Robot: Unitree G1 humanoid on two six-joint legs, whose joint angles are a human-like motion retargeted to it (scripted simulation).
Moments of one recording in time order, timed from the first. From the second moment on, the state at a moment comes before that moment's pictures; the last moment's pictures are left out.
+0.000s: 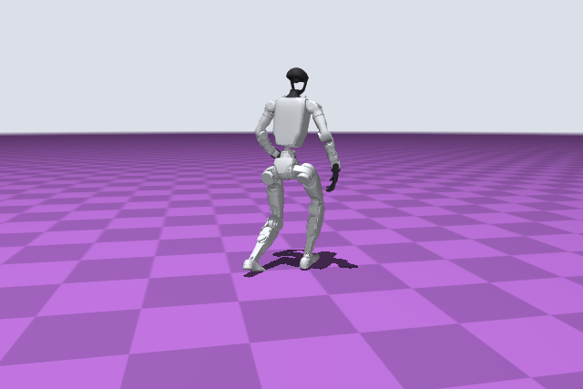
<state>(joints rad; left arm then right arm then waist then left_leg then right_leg) -0.01 0.43 -0.46 0.52 -0.10 -0.31 -0.29 0.07 -0.55 0.44 1.00 0.22 -0.13 0.39 0.01 0.09 -0.12 -0.46 0.04 -0.03 1.11 -0.56 -0.20 -0.97 0.07 -0.03 1.18 -0.64 0.03</state>
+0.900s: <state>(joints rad) 0.37 0.41 -0.11 0.06 -0.26 -0.35 -0.13 0.34 -0.41 0.16 0.06 0.17 -0.28 -0.05 0.11 -0.13 -0.13 -0.59 -0.15 0.13 1.11 -0.34 -0.02 -0.62 -0.04 0.03 1.23 -0.41 0.12</state>
